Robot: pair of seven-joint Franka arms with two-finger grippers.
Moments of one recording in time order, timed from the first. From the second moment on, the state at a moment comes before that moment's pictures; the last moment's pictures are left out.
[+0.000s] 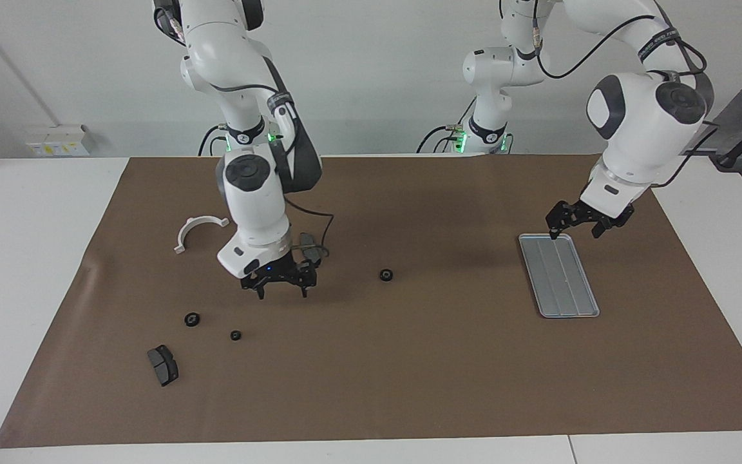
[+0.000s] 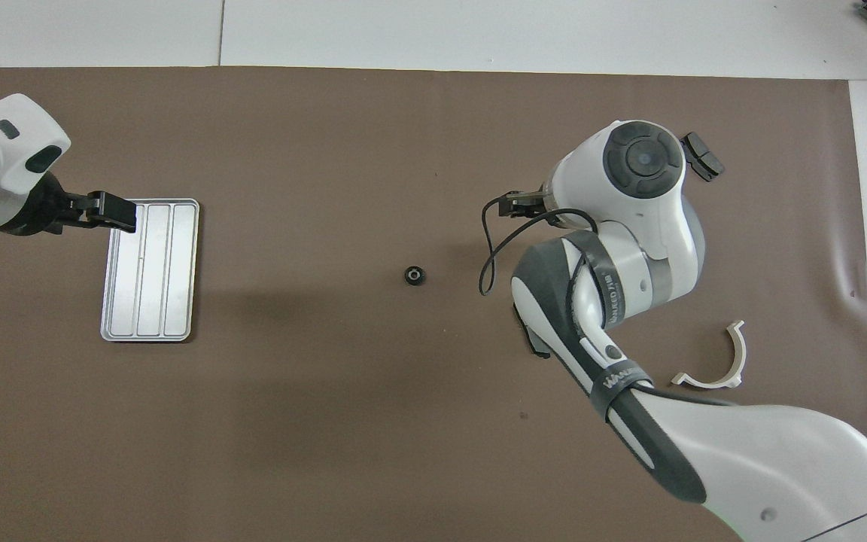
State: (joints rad) left arm -0.01 0.07 -0.03 -1.75 -0.01 1.87 0.00; right arm 0.44 0.39 -0.07 -1.70 0.00 2.23 0.40
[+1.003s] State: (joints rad) left arm -0.01 -0.06 -0.03 -1.76 -0.01 1.73 0.00; right arm 0.71 0.55 -0.07 -1.70 -0.04 2.38 0.71
